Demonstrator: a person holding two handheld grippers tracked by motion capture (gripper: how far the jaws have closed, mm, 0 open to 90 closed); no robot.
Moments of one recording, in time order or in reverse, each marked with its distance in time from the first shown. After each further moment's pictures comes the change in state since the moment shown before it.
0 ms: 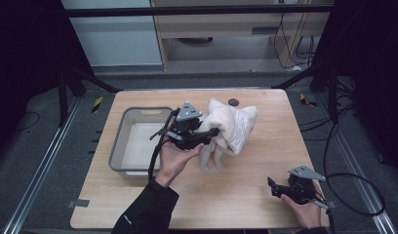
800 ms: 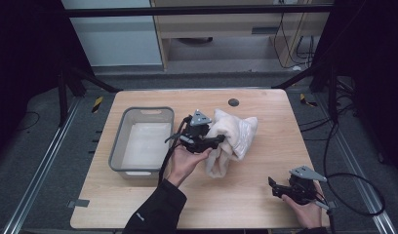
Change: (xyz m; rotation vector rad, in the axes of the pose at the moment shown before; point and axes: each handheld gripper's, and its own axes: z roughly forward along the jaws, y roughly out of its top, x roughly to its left) left arm 0.007 -0.030 0.049 0.070 -0.010 -0.022; right arm -0.001 -0.001 -0.001 -0.010 -0.005 -0.003
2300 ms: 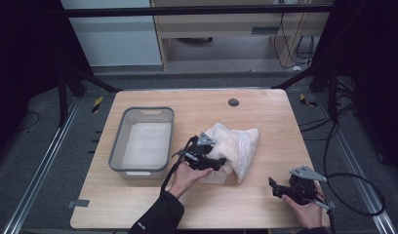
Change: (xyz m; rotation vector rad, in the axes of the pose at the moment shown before) left arm 0.004 -0.066 0.041 0.120 -0.047 0.017; right arm -0.001 0.000 0.000 0.003 -0.013 -0.007
